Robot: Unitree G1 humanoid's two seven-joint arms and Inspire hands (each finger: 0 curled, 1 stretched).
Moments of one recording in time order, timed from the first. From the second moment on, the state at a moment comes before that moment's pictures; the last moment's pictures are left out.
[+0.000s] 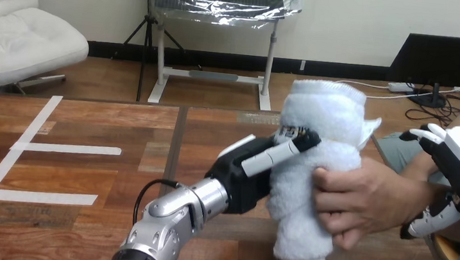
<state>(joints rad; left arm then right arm) -0.60 -0.10 0.01 0.90 -0.22 -0.06 -0.59 -0.05 -0.82 0.03 -0.24 -0.66 0.24 0.40</state>
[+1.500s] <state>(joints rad) -0.18 0.05 0.03 0.37 -0.10 -0.34 -0.43 0.13 -0.54 -0.08 -0.68 -0.49 0.28 0.32</state>
